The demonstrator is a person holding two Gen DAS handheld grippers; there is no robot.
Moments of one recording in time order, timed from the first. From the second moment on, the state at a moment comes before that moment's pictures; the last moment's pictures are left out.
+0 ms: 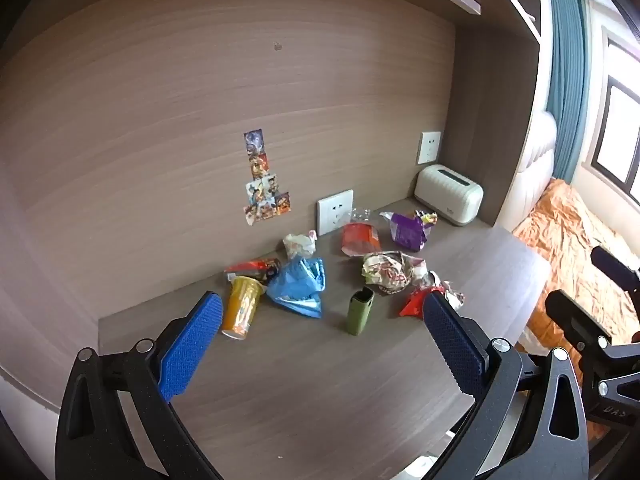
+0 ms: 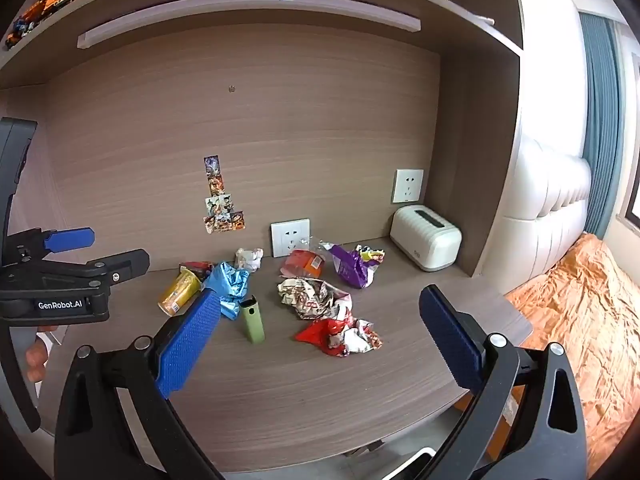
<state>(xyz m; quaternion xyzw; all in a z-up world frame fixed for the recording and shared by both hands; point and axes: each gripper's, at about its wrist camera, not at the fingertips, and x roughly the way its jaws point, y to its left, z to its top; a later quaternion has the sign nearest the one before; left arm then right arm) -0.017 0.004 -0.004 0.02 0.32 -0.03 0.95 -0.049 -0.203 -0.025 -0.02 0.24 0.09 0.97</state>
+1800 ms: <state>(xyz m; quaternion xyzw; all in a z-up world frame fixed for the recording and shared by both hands) -0.001 0.013 0.009 0.04 0.29 -0.03 0.95 -0.026 -0.186 -0.027 -0.01 0.25 0.08 0.96</state>
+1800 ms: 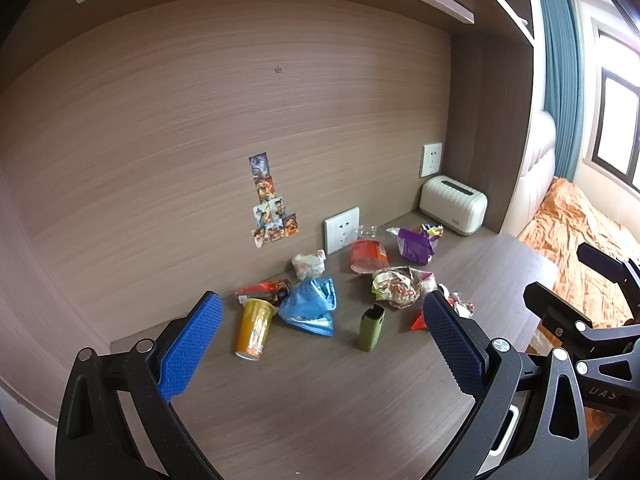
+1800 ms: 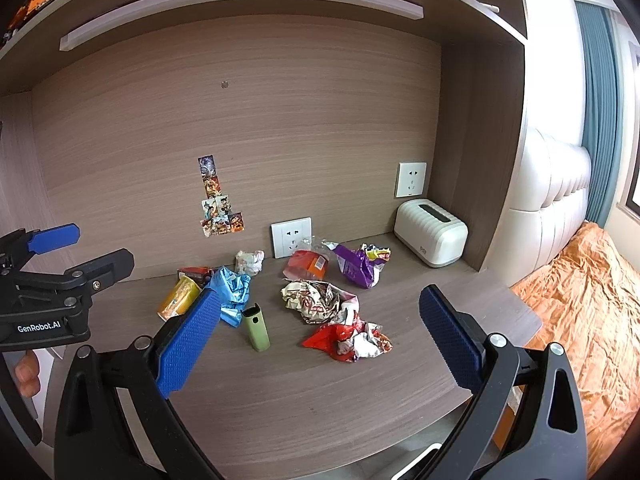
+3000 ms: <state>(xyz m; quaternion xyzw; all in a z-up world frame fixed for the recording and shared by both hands) 0.005 0.017 0.008 0.03 0.30 -0.04 0.95 -0.021 -0.185 -0.029 0.00 0.26 0.08 0.96</state>
